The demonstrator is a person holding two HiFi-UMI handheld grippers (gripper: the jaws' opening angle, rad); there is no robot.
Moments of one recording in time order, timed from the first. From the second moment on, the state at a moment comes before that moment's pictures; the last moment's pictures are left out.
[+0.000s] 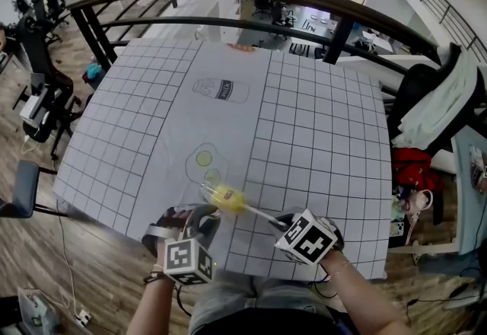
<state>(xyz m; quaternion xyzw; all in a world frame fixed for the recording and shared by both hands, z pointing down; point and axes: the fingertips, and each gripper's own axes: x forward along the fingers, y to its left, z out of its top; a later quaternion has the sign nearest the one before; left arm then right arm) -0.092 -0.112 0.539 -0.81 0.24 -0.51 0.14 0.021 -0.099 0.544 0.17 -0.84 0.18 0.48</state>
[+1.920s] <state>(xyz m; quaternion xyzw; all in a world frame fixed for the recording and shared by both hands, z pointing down) -0.104 -0.132 0.515 -0.84 0.33 -0.43 0.02 0.019 -0.070 0.493 0.11 -0.82 0.49 0.27</state>
